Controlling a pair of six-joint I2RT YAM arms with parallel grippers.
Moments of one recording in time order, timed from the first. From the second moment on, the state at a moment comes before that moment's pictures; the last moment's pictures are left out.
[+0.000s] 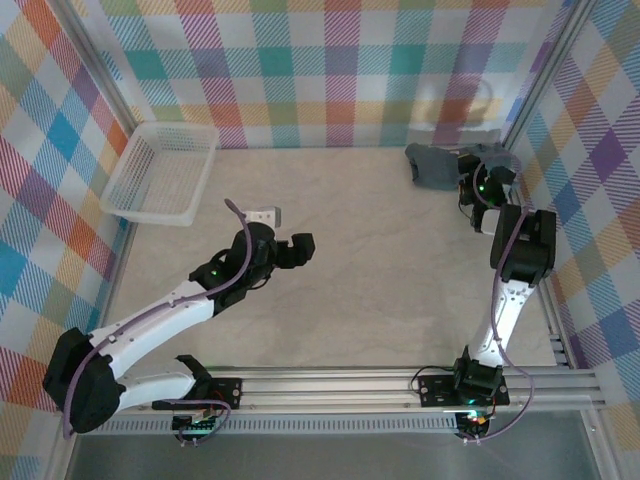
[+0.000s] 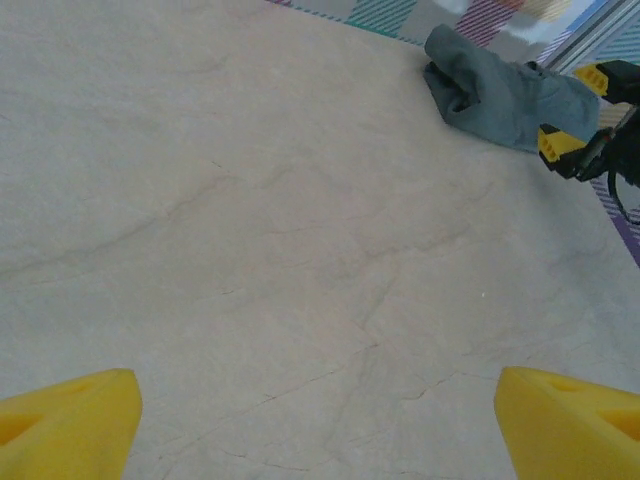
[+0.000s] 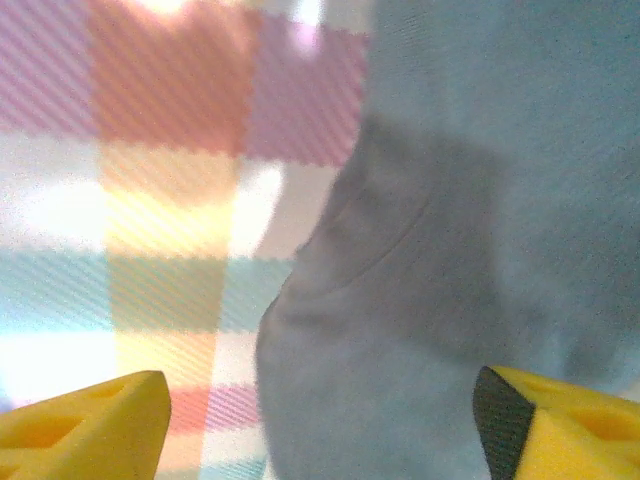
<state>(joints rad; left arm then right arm) -0.70 1.14 0.78 -0.15 -0.19 -0.60 -0.23 2.15 1.19 0.71 -0.39 1.22</state>
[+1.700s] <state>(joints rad) -0.06 1.58 0.39 0.72 -0.17 -0.15 0.02 1.54 0.38 0.74 -0.02 0.07</state>
